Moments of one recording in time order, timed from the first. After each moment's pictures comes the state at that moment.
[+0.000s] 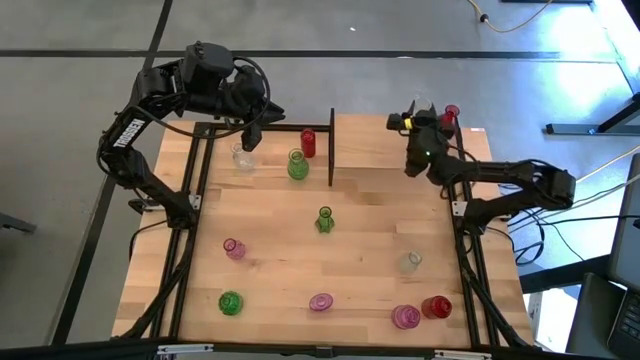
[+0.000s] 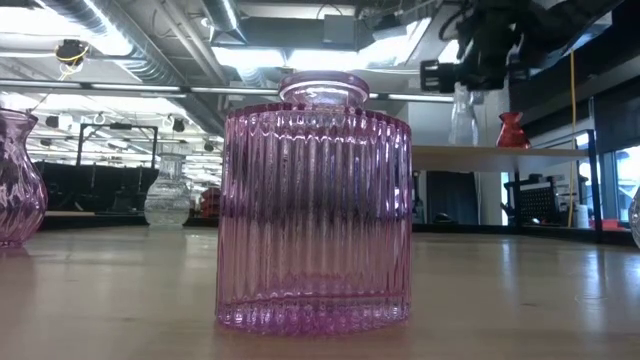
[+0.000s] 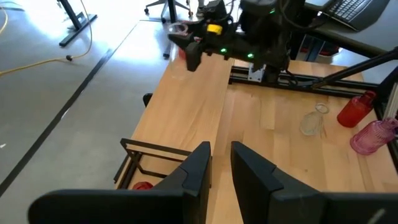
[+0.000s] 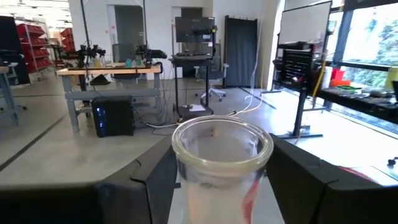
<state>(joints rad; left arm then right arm) 0.37 1.53 2.24 -1.25 0.07 0.08 -0.38 1.27 0.66 0.79 1.33 -0.15</state>
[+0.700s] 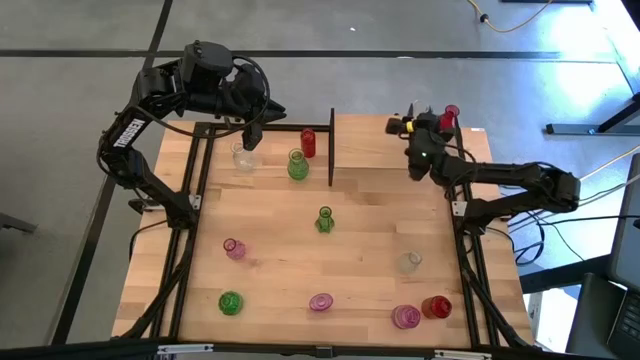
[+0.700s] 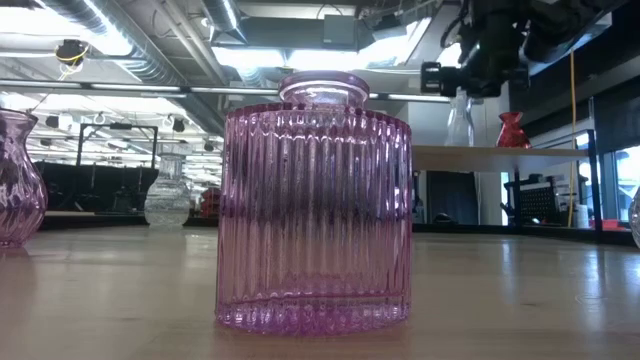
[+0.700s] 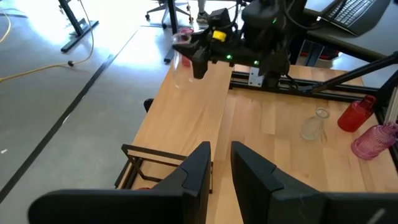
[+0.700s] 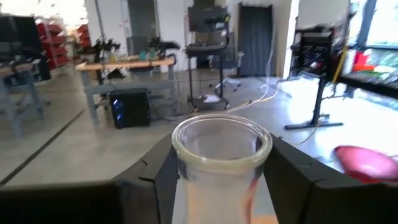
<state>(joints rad) 0.37 1.53 2.24 -1.22 0.07 0.08 -0.39 1.23 0.67 0.52 1.26 0.11</state>
